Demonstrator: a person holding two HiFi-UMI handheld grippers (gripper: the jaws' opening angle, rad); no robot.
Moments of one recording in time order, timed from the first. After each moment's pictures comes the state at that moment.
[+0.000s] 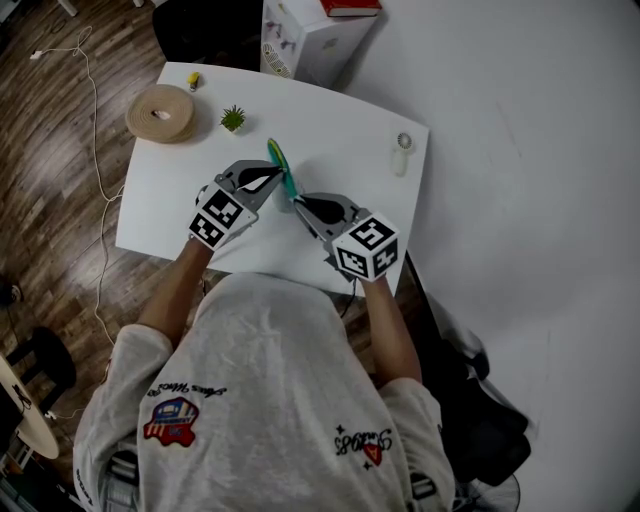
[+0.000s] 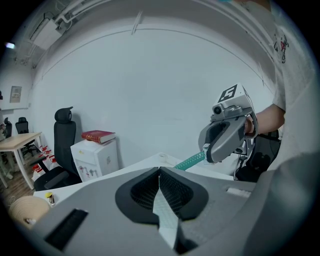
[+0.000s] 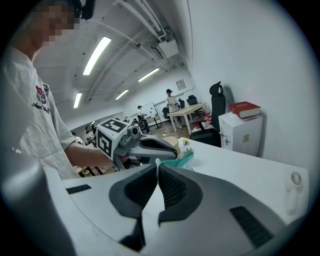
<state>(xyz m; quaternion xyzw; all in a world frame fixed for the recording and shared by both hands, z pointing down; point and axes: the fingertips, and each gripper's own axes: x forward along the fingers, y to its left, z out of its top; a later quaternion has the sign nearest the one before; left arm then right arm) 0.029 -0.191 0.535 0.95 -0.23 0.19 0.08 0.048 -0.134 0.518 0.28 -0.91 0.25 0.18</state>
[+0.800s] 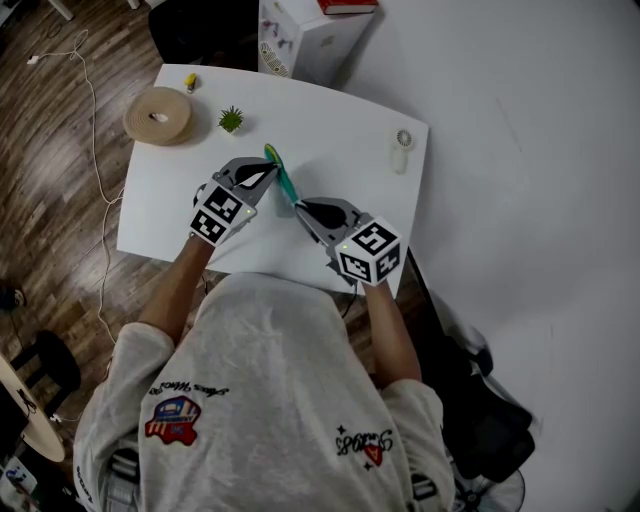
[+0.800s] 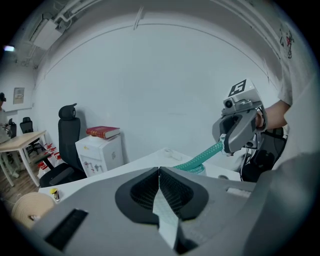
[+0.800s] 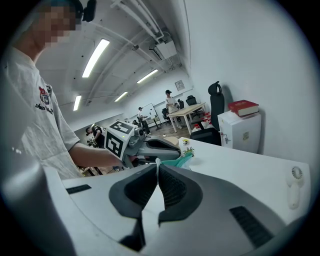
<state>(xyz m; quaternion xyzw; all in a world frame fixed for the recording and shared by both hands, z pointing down) 0.022 -0.204 0.553 0.94 -0.24 0.22 0.09 0.052 -0.127 0.520 0.28 -0.91 0.27 0.17</state>
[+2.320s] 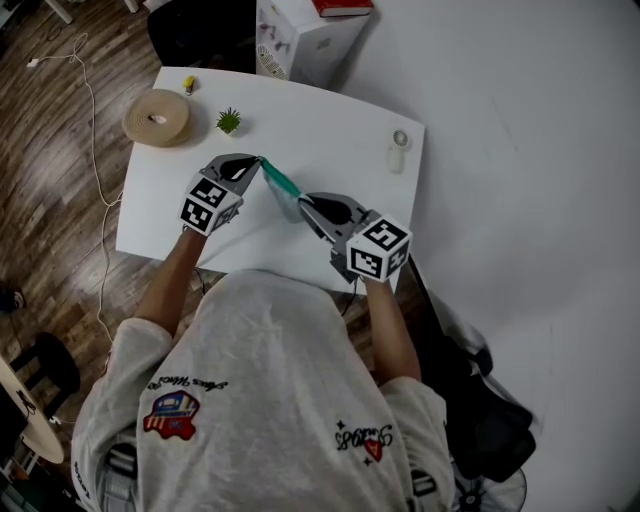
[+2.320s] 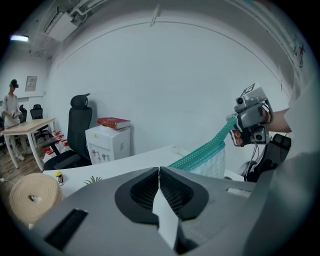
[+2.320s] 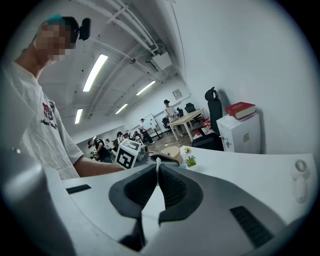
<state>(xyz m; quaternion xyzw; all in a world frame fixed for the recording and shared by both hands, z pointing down) -0.008 -0.223 0.579 0.92 -0.28 0.22 0.14 0.064 -0.134 0.496 0.29 -0.91 0.28 0.10</state>
